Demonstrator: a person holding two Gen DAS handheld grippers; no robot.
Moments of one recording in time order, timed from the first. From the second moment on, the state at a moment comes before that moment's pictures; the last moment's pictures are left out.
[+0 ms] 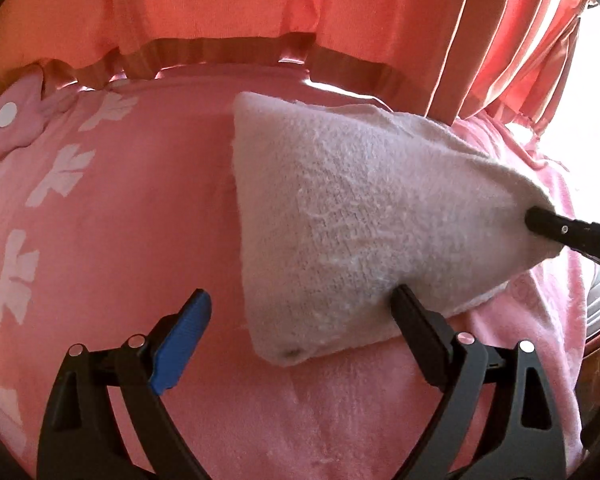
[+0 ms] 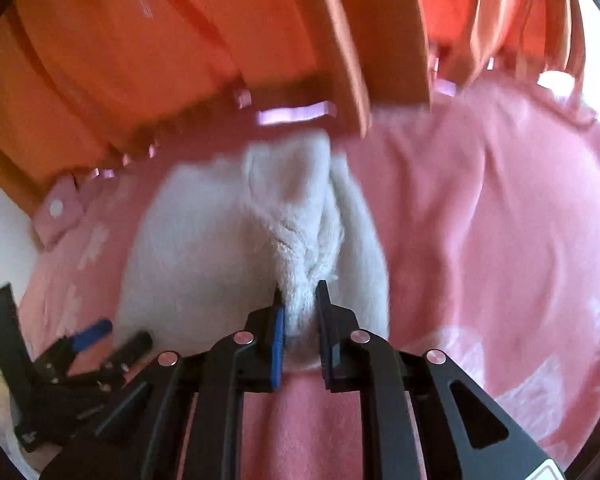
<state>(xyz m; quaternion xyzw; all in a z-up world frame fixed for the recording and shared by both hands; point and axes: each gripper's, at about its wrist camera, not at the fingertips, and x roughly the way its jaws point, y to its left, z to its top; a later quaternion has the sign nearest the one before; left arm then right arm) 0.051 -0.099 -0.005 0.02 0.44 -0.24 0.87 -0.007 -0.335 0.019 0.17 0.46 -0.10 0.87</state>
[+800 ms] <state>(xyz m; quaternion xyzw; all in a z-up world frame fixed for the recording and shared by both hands) 0.074 -0.113 -0.025 -0.02 0.48 -0.25 0.84 0.049 -0.377 -0.048 0.33 0.45 -0.13 0.82</state>
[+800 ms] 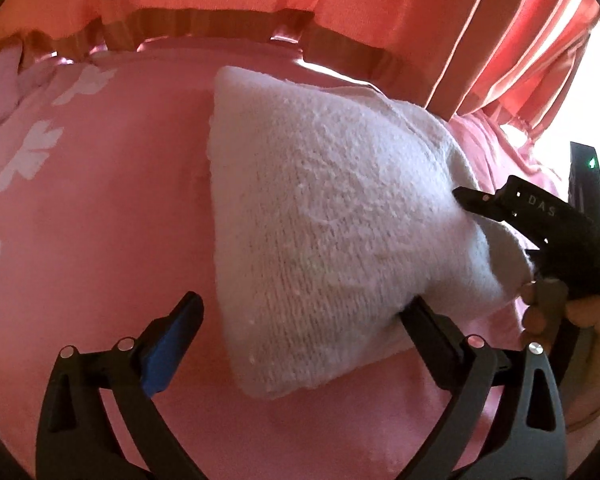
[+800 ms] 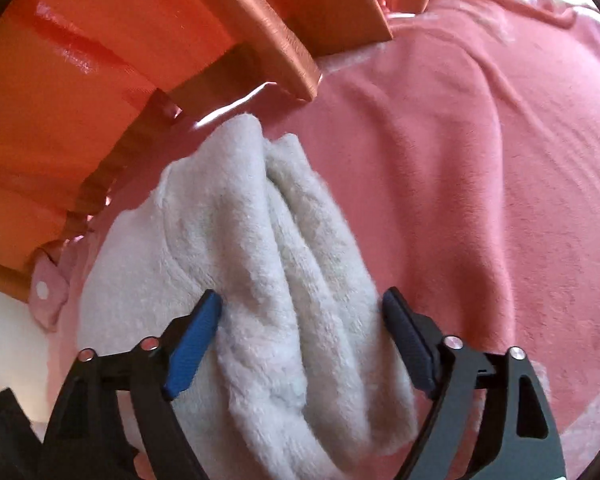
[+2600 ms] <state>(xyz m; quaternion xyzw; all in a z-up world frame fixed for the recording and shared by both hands) 0.118 -0.010 0.117 -0.19 0.25 -0.39 0.87 0.057 -0.267 0.116 0.25 0.20 0.06 0.94</state>
